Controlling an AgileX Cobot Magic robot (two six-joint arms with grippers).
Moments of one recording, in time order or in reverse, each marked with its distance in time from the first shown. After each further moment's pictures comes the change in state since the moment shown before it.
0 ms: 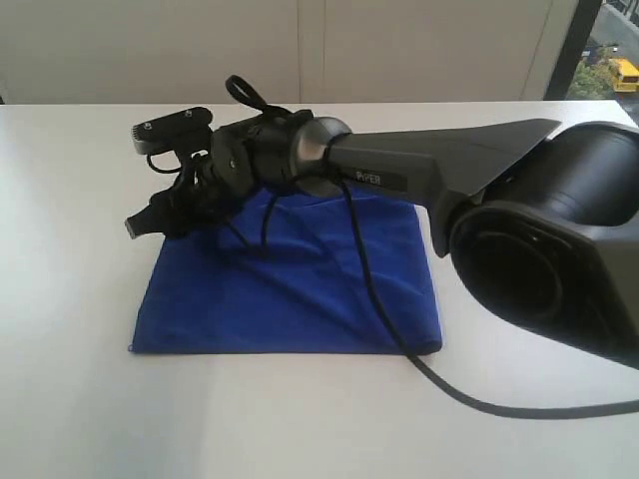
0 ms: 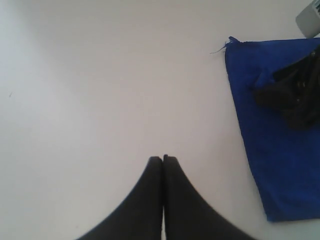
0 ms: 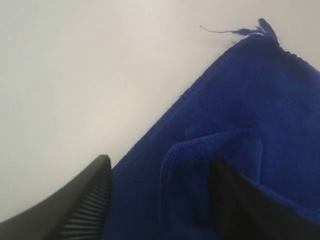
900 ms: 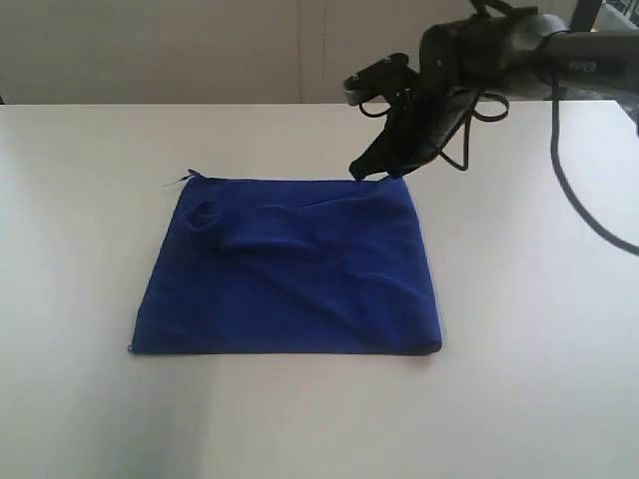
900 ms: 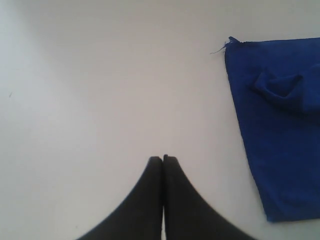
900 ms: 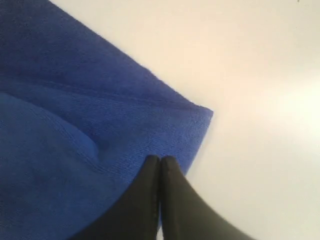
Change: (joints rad) left arm 0.000 0.000 0.000 0.000 0.000 0.000; right arm -0.429 -0.180 0.167 -0.166 0.271 -0.255
